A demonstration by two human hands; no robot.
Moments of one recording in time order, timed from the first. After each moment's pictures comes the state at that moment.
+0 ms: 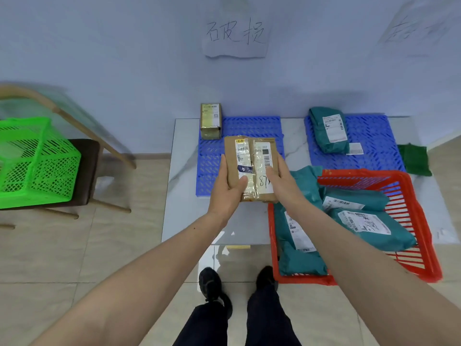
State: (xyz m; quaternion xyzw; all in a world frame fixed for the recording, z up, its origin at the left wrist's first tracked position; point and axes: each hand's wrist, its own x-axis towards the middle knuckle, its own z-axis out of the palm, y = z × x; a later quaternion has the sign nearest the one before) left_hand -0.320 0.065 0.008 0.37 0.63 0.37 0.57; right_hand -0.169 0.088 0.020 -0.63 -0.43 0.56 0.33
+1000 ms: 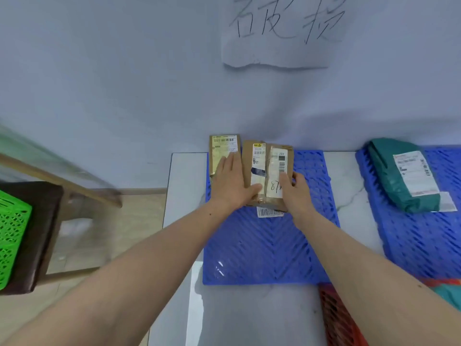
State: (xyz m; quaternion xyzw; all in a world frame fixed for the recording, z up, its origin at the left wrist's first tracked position) left_hand -0.398 0.368 -0.176 0.67 0.67 0.08 0.31; right_hand -0.239 0.350 -0.193 -0.73 -0.31 0.50 0.35
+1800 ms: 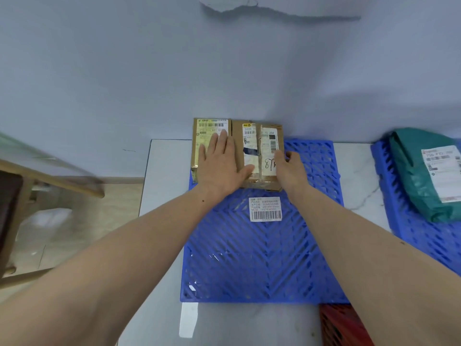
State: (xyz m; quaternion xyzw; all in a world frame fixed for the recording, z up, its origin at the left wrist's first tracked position) left_hand -0.388 0.425 -0.252 0.71 0.68 0.00 0.17; right_hand -0.225 0.430 -0.264 -0.77 -0.35 0.47 0.27
